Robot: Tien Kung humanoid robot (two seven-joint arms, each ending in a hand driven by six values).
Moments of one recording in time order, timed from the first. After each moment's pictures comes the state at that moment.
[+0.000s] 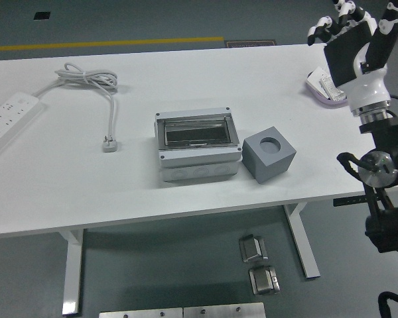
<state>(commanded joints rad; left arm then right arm) 0.12 0.10 -2.01 -0.18 1.94 -0.29 0.40 0.37 -0.18 1.54 1.45 -0.88 0.07 0.18</state>
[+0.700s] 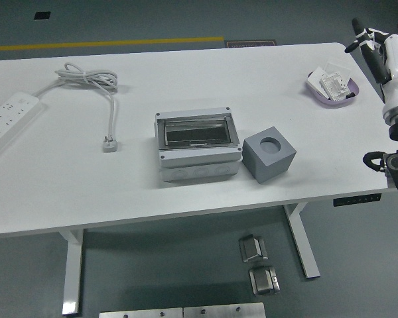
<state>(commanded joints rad) 0.09 0.08 -2.02 -0.18 1.98 -0.28 0.41 0.32 -0.32 1.45 1.47 -1.69 -0.29 -0.16</state>
